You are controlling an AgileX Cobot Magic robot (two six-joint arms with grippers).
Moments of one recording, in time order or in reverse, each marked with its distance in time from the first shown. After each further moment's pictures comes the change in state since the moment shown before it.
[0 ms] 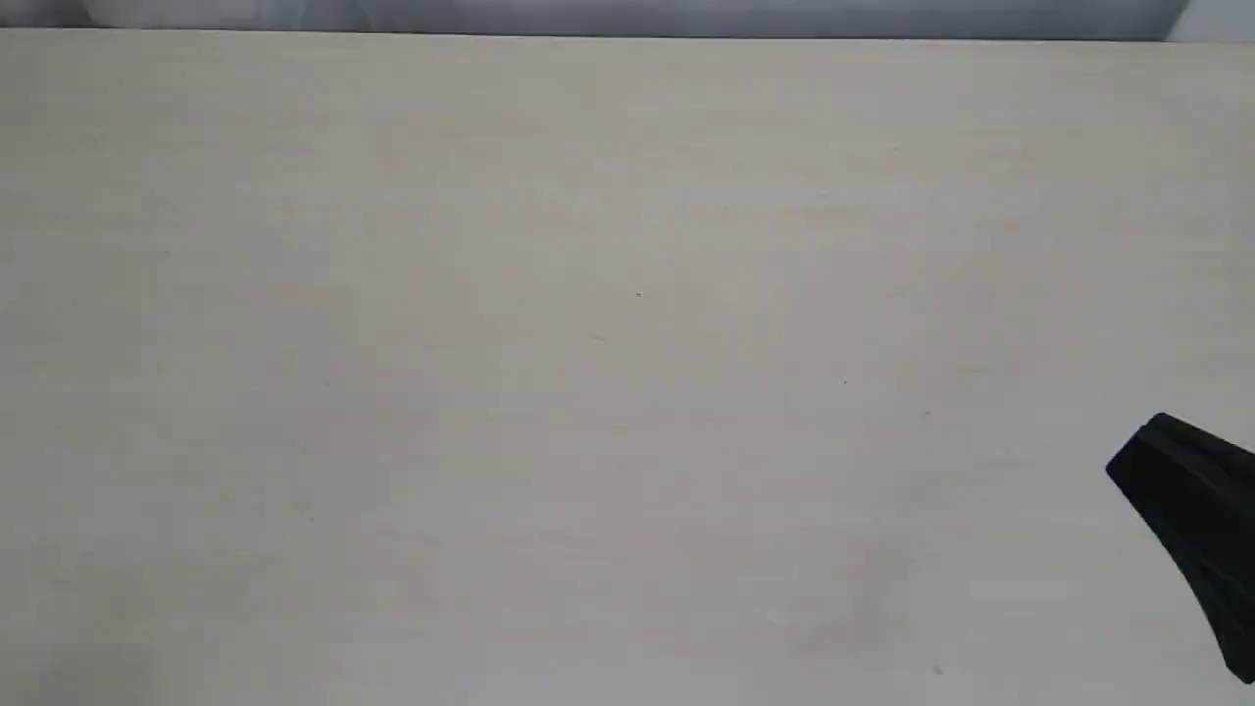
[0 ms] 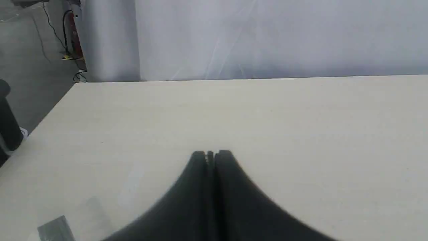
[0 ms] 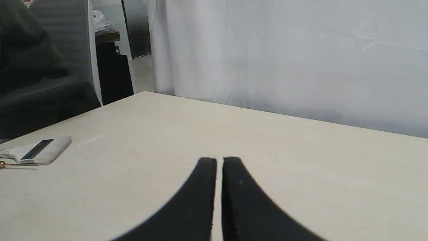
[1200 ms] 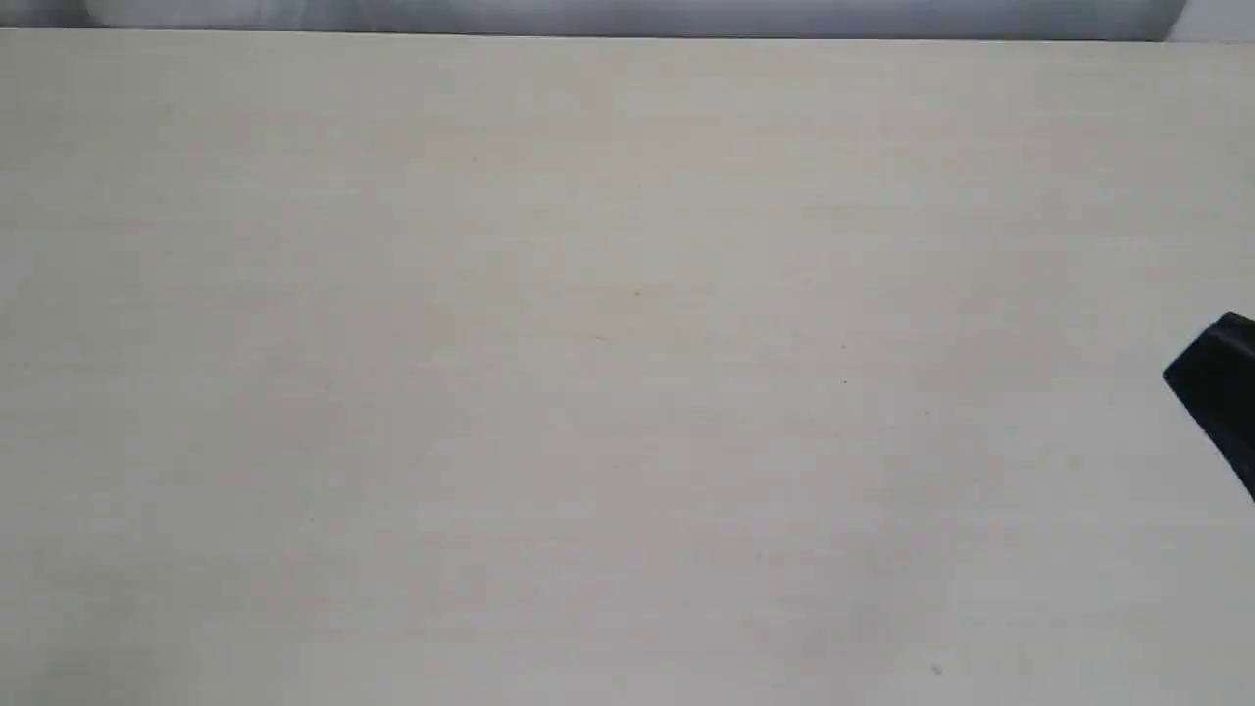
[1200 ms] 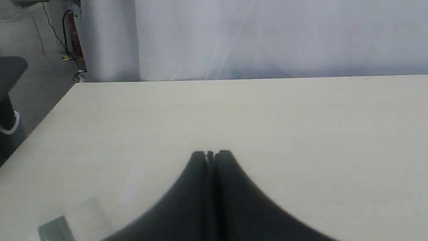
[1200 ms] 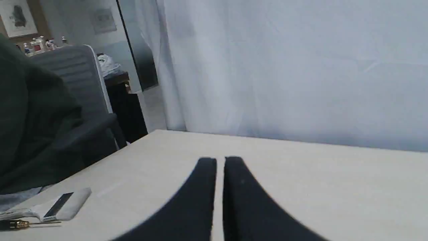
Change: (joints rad) left arm 0.000 0.000 0.000 0.000 0.000 0.000; right arm 0.000 0.089 -0.101 0.000 -0.069 0.109
